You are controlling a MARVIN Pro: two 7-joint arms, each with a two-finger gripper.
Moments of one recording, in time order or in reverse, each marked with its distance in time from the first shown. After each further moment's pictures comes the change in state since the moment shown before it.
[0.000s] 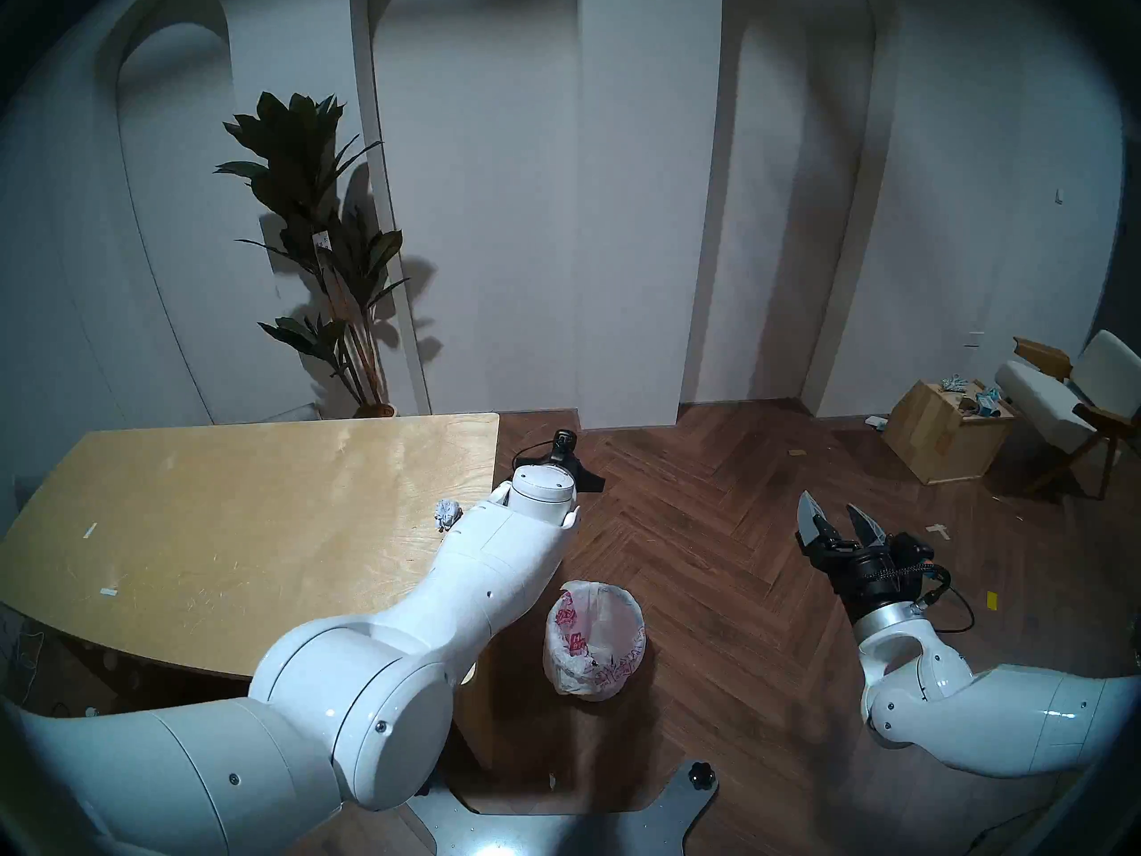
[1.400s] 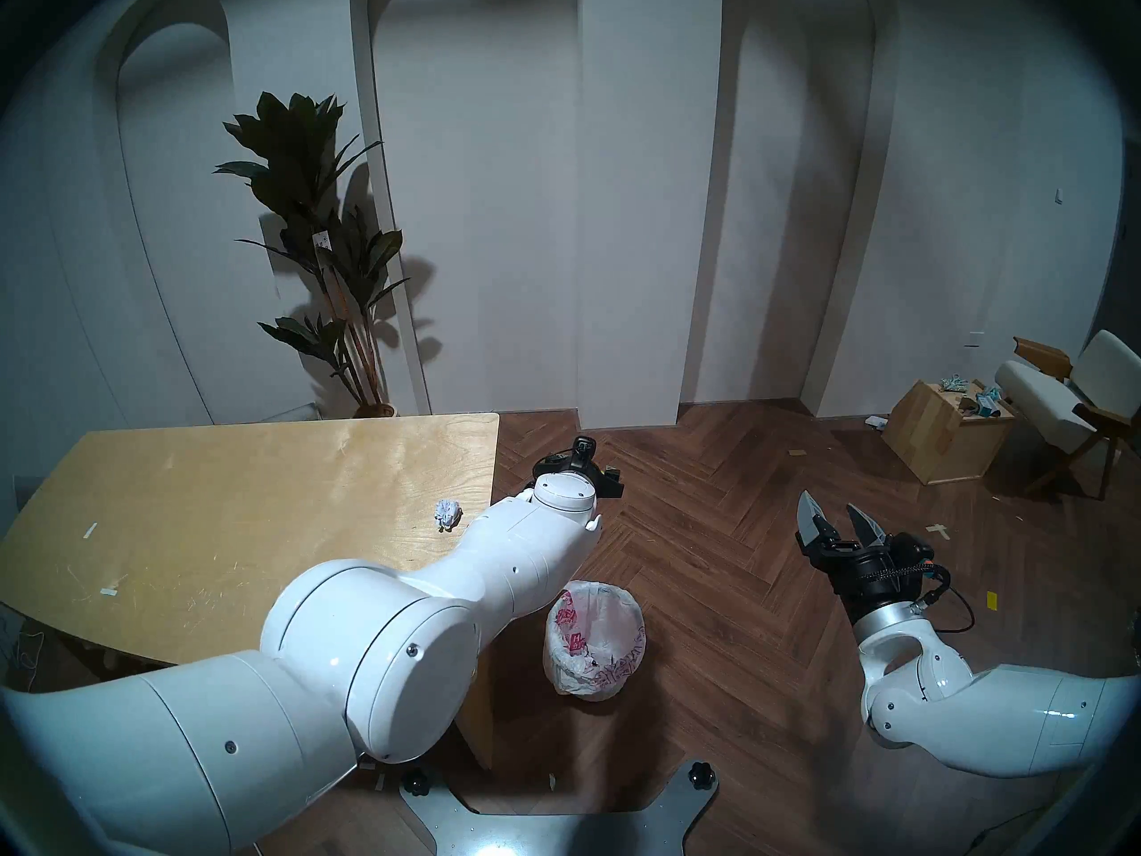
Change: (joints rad) left arm -0.148 -0.067 -0.001 0.307 -0.030 -0.172 0.047; right arm 0.001 0.001 -0.002 0.000 0.000 -0.001 0.000
